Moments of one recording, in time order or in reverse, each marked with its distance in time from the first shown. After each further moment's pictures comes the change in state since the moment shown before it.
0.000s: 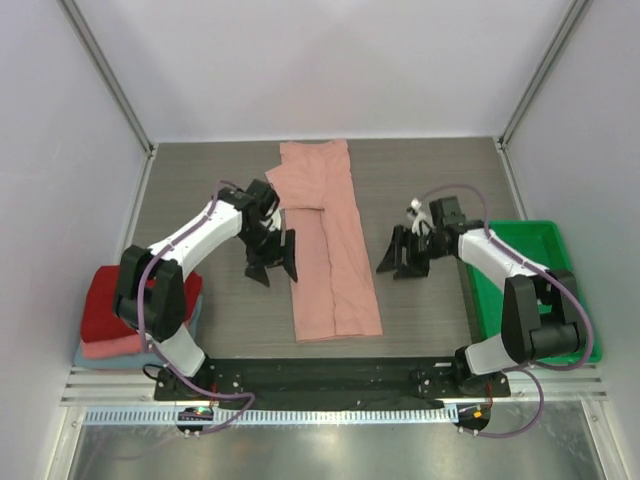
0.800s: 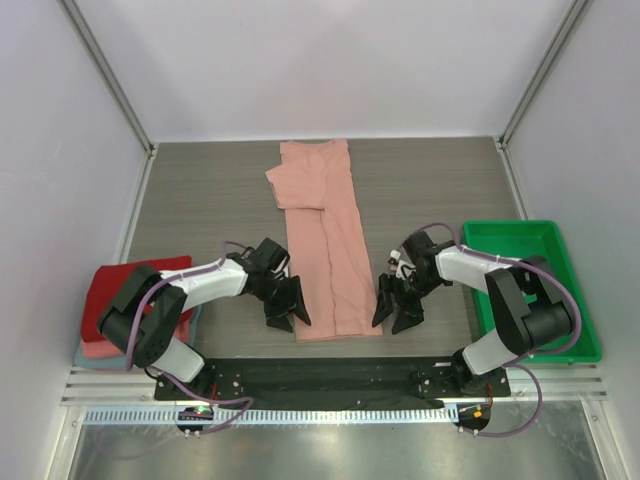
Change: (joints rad) left arm -0.187 -0.154 -0.603 0.599 0.106 -0.409; right arm 0.188 0.043 -0.220 -0.155 0.001 0.071
